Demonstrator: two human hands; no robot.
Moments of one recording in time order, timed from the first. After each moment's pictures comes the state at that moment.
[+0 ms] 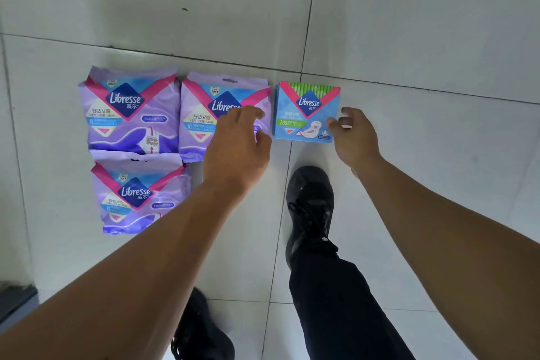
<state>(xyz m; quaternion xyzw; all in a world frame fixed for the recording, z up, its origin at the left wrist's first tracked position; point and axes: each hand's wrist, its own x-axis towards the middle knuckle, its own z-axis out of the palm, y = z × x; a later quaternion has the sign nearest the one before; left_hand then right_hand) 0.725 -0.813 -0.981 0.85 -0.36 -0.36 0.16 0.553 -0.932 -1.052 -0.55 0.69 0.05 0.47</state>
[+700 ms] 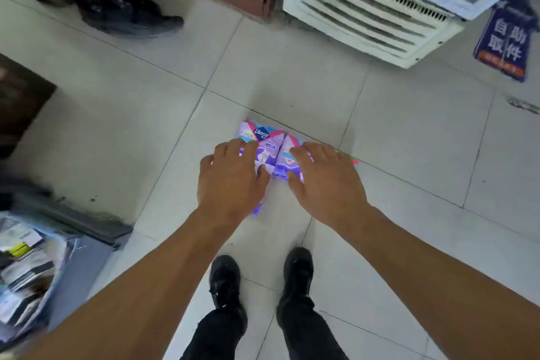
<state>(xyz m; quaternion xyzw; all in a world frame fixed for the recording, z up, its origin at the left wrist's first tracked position) 0.823 -0.590 -0.646 0.91 -0.37 -0.17 0.08 0.710 -0.725 -0.638 -0.96 0.22 0.12 0.08</state>
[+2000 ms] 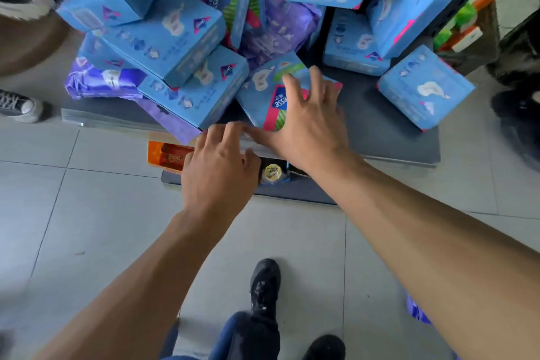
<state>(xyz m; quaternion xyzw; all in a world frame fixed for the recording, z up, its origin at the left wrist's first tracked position) 0.726 0.061 -0.539 0.93 0.32 0.05 0.19 0.852 -0.020 -0.547 -0.94 -0.31 0.05 0.16</state>
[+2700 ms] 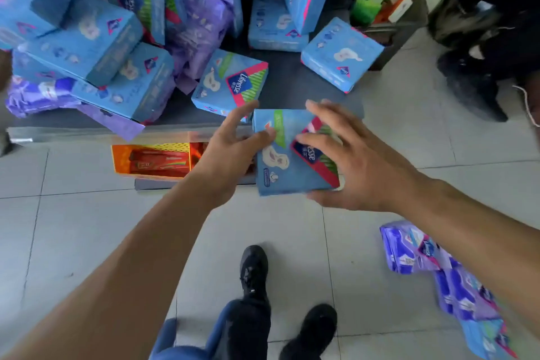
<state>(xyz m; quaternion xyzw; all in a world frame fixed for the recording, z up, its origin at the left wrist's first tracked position) 0.760 -0.027 -0.509 0.58 0.32 -0.07 0.74 0.845 -0.233 -0.526 -0.83 -0.52 0.07 0.18</state>
